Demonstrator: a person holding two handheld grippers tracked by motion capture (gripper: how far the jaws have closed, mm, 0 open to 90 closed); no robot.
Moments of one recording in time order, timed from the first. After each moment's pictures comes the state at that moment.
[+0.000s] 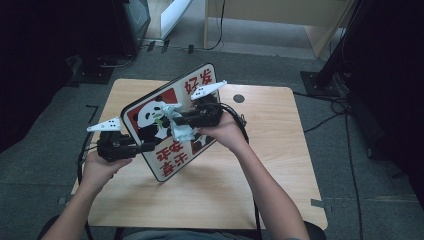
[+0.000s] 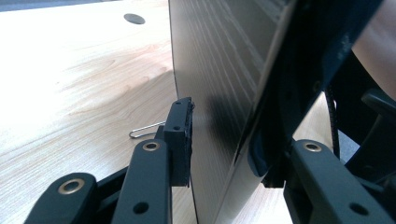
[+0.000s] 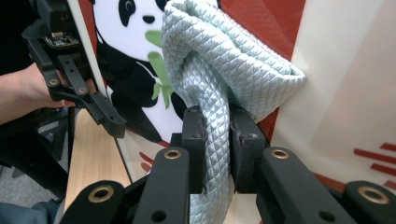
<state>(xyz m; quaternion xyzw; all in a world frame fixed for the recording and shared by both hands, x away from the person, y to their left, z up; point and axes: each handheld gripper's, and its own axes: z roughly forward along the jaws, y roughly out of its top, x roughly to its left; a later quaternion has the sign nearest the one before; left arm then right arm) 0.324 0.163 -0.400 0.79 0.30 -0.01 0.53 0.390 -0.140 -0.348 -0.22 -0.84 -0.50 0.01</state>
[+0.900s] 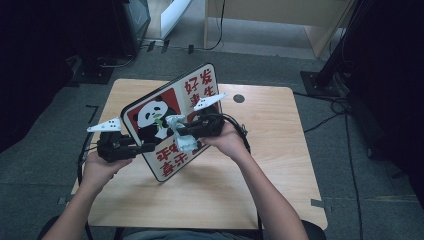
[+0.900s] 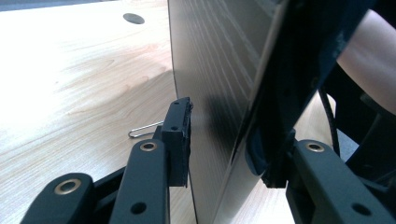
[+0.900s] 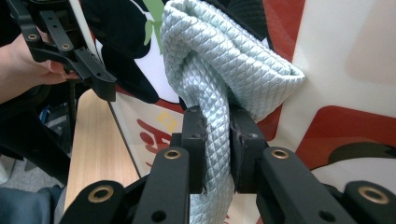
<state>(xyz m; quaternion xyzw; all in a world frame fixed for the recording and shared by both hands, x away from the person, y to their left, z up) 0.324 0.163 -0.400 0.79 0.30 -0.01 0.53 0.383 -0.146 -0.382 -0.23 -0.84 -0.49 0.03</state>
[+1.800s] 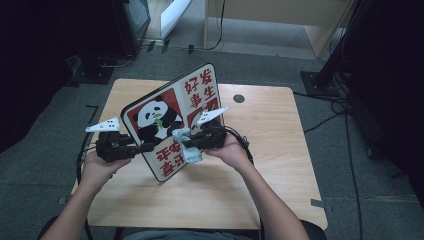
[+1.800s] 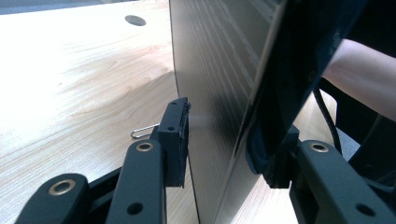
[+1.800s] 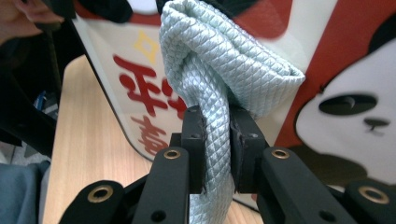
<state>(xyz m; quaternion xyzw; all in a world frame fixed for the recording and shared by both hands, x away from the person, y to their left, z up) 0.323 0.165 -0.399 0.79 0.30 -0.01 0.53 0.373 -0.156 -0.429 -0.24 -0.85 -0.46 0.04</state>
